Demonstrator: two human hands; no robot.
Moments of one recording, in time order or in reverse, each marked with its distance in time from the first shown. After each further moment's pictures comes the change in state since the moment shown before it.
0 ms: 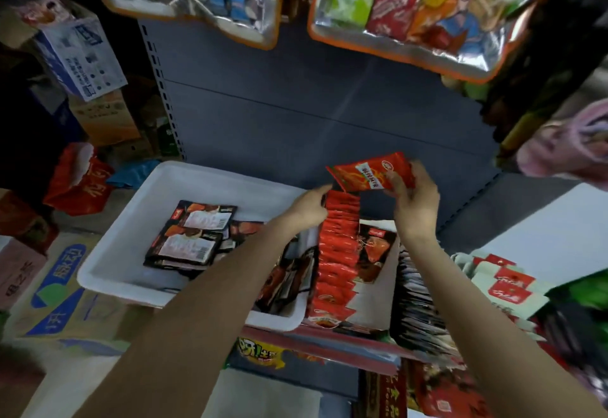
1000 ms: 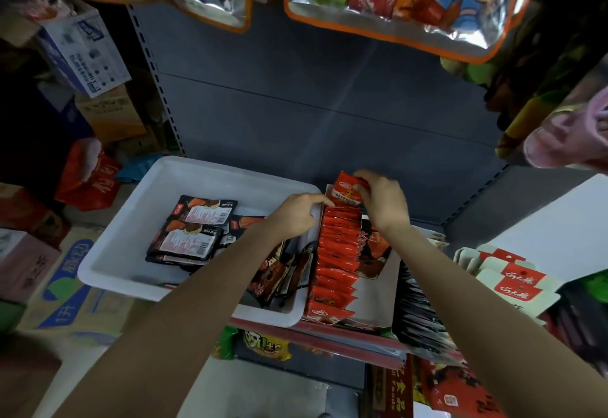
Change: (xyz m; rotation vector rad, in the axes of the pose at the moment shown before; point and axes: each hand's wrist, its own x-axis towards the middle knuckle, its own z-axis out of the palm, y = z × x) left_hand -0.017 -0.024 -0.004 0.198 -0.051 0.076; right_hand 0.013 0.032 0.035 -0.515 -0.420 -0.030
